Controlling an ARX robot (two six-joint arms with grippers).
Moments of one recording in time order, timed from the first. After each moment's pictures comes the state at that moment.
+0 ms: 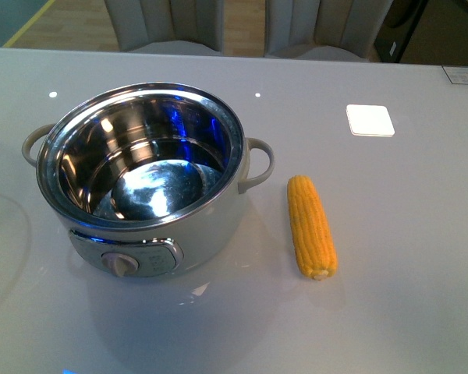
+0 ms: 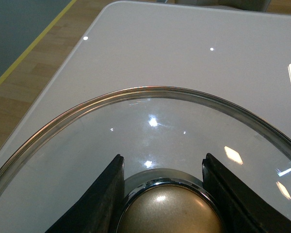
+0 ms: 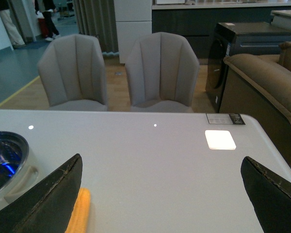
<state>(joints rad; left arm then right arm) 0.48 2.26 0.81 1.04 0.30 0.18 0.00 0.01 0.02 0.00 0.00 0.00</state>
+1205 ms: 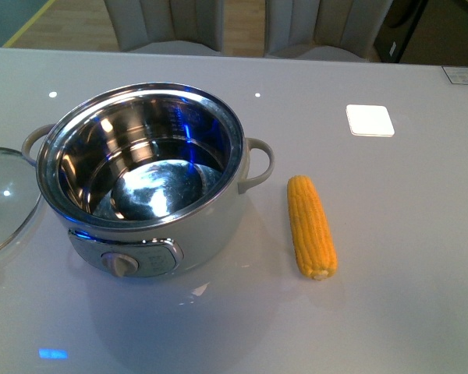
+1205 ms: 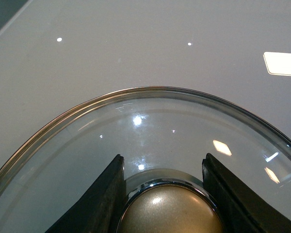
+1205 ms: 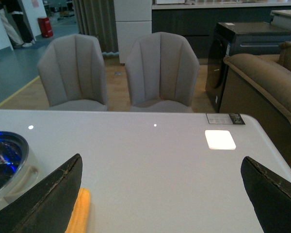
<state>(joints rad) 0.47 2.61 0.98 1.19 0.41 0.22 0.00 0.01 0.02 0.00 0.00 0.00</state>
